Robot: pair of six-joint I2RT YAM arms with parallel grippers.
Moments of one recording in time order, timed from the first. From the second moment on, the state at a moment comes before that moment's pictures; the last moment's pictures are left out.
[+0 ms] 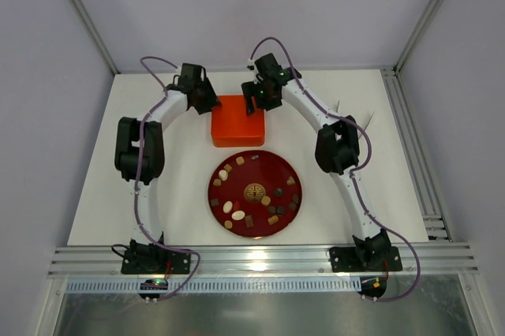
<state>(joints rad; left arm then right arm) -0.22 2.13 1.67 -0.40 0.11 -0.64 0.50 2.50 2.40 -0.88 -0.11 0.17</state>
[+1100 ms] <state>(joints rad) -0.26 1.95 1.37 -0.31 0.20 -0.64 0.49 2.43 2.29 -0.87 -0.15 0.15</state>
